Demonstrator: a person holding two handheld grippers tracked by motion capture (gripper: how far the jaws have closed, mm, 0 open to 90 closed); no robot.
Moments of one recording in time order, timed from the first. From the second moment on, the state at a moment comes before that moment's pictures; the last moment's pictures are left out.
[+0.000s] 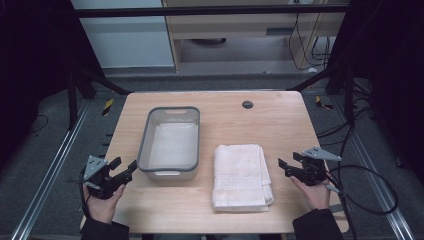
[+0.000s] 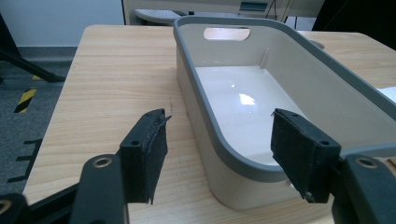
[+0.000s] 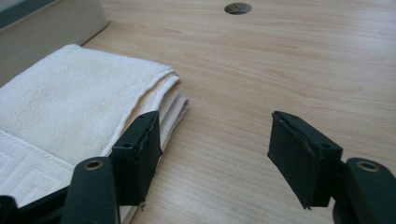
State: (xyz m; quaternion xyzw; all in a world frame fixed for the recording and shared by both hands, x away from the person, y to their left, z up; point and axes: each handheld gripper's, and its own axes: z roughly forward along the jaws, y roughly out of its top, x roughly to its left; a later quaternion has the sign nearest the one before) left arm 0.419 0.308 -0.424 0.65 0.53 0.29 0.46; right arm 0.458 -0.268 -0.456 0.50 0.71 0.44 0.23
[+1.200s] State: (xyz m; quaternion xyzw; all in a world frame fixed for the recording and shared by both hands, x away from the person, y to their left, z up) left arm 0.429 0.244 -0.400 0.69 0.48 0.28 0.47; right arm 0.479 -0.252 -0.413 0.47 0.71 0.46 0.23
